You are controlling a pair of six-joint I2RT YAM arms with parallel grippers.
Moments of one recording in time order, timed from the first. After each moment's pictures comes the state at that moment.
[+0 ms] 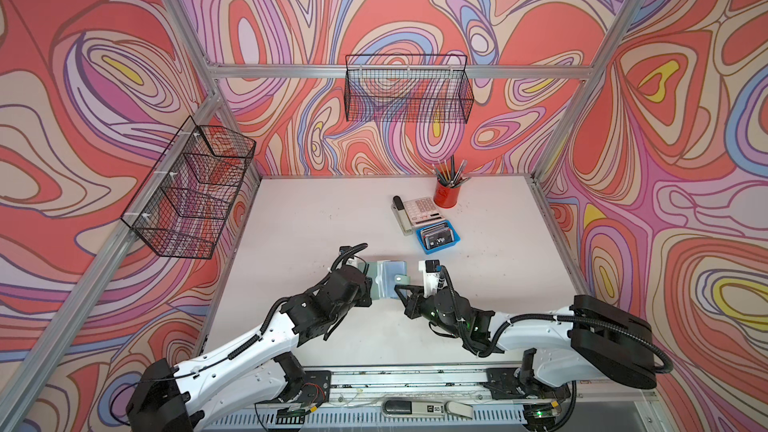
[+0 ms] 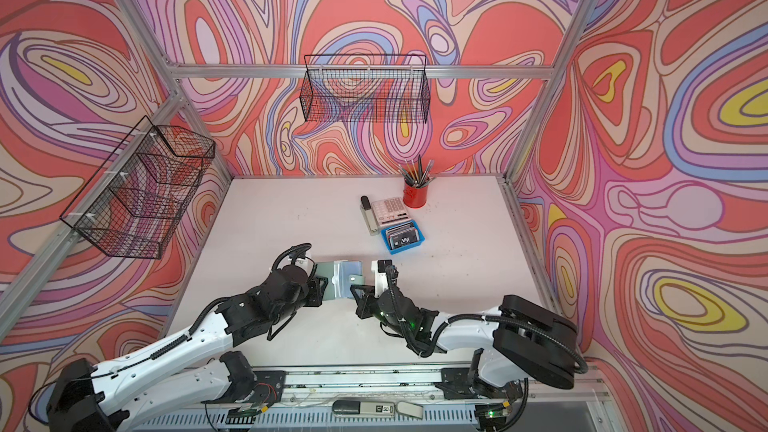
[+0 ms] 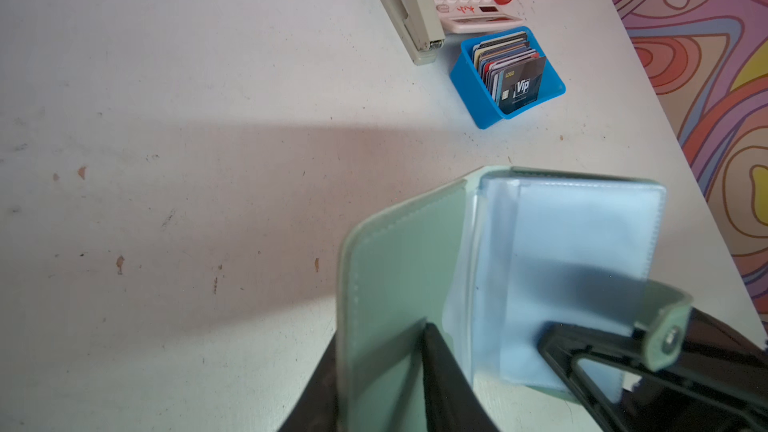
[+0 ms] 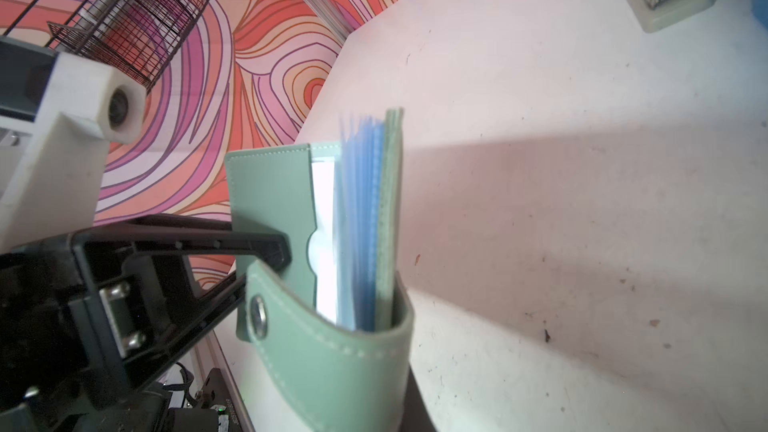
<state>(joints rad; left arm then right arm) -0.80 0.93 0.55 -0.33 -0.20 -0.73 1.09 1.43 0.41 0.72 0.22 0.88</state>
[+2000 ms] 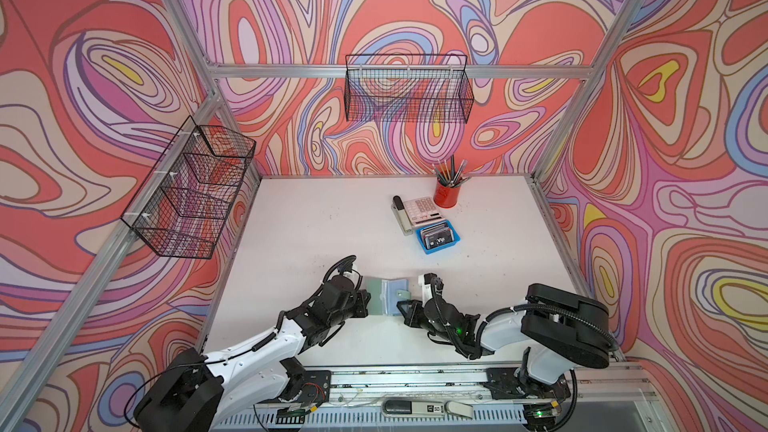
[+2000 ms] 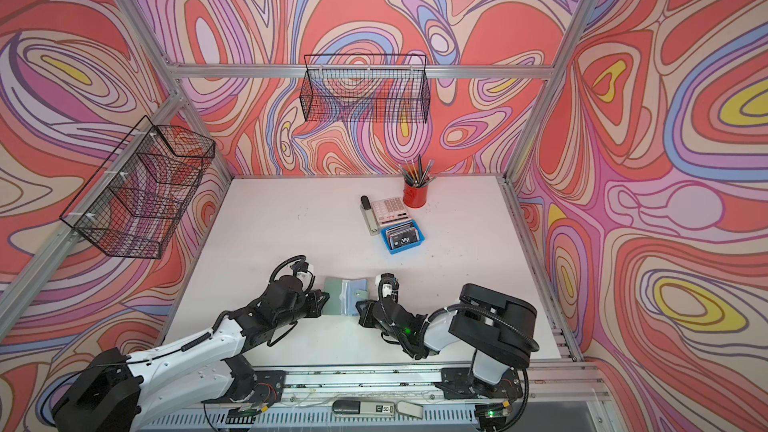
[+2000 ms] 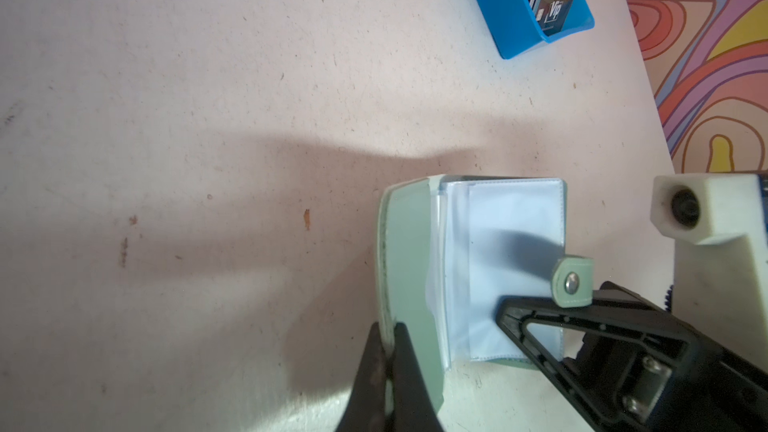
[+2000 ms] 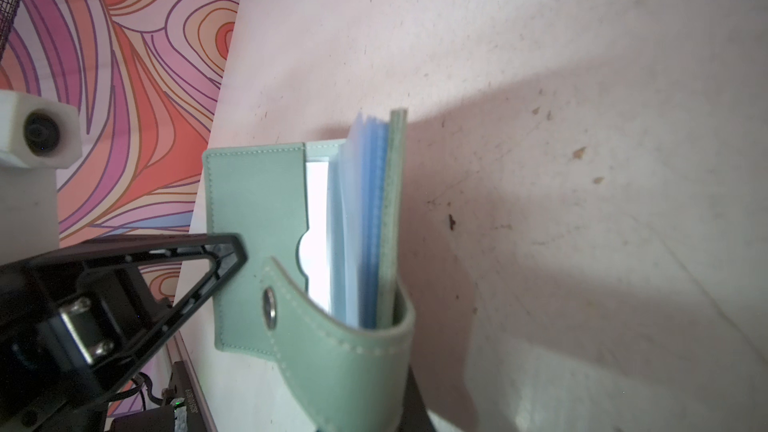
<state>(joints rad) -0.70 1.01 0.30 0.01 0.03 -0.75 1.09 1.65 0.38 0.76 0.19 1.11</state>
